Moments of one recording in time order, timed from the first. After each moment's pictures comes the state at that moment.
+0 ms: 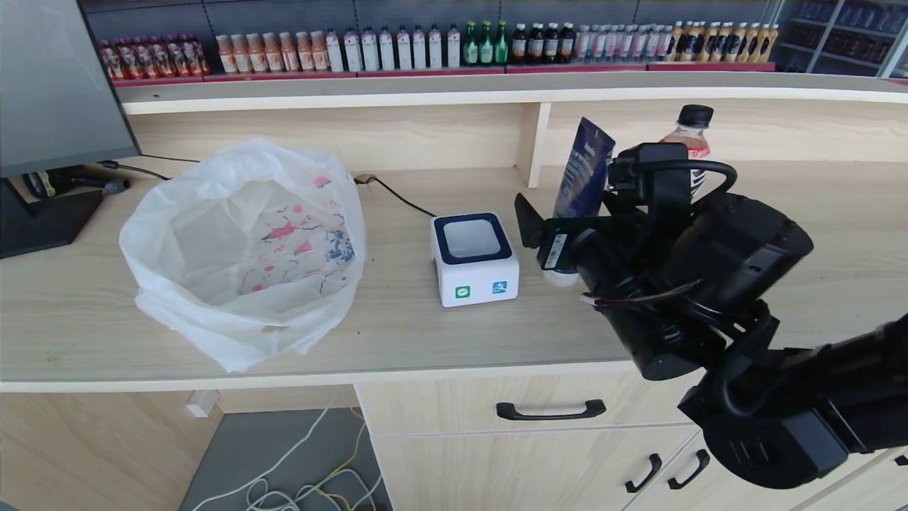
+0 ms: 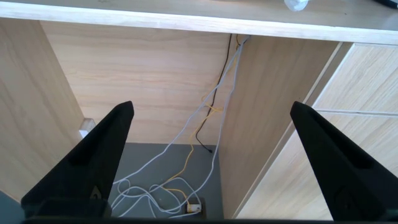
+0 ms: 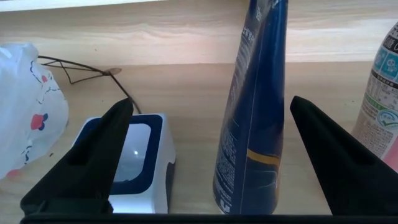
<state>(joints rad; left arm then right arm) 0.00 0.00 0.00 0.00 0.00 -0.01 0.71 1.87 -0.88 -1.29 -0.52 -0.12</state>
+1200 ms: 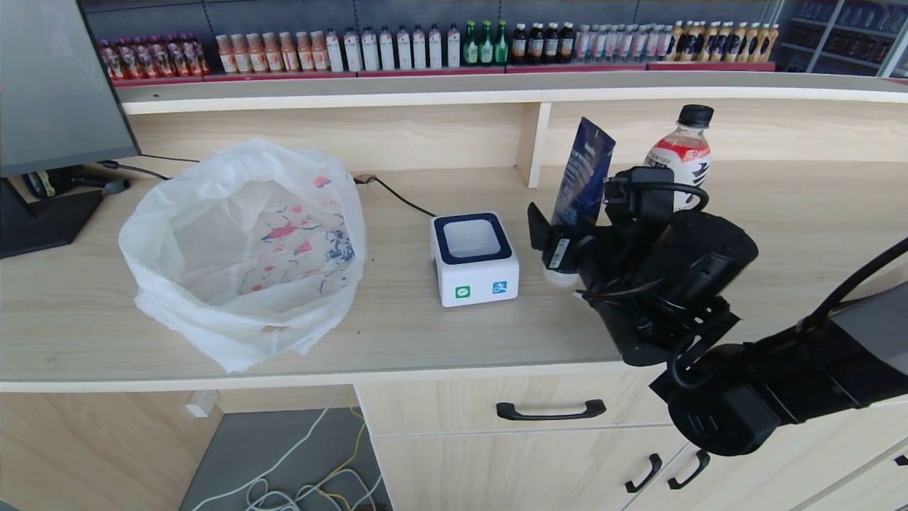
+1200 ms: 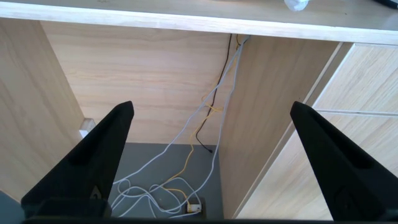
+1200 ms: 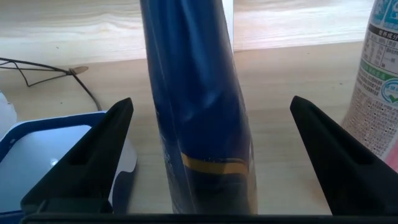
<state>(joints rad) 0.00 0.00 0.00 0.00 0.00 -0.01 0.61 1.98 -0.91 -1.36 -0.51 -0.06</state>
